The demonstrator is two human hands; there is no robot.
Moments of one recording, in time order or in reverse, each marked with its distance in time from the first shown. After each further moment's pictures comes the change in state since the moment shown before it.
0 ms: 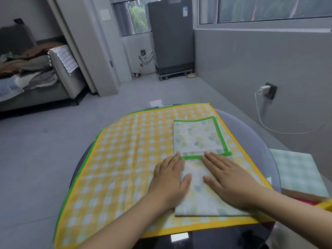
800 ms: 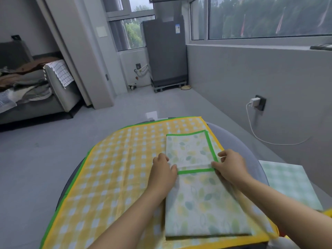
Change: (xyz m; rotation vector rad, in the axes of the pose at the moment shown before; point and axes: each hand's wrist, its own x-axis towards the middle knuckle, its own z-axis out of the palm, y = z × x) left_hand 0.059 0.013 -0.022 -0.406 0.213 -0.292; right_hand 0.048 0.035 -0.027 0.675 0.398 0.653
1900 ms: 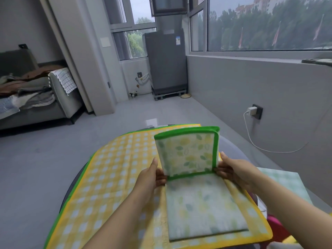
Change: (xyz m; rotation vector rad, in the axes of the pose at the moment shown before) left_hand -0.006 -0.017 -0.024 -0.977 -0.053 -0.361; right_hand 0.007 0.012 -0.028 0.858 -0.375 0.288
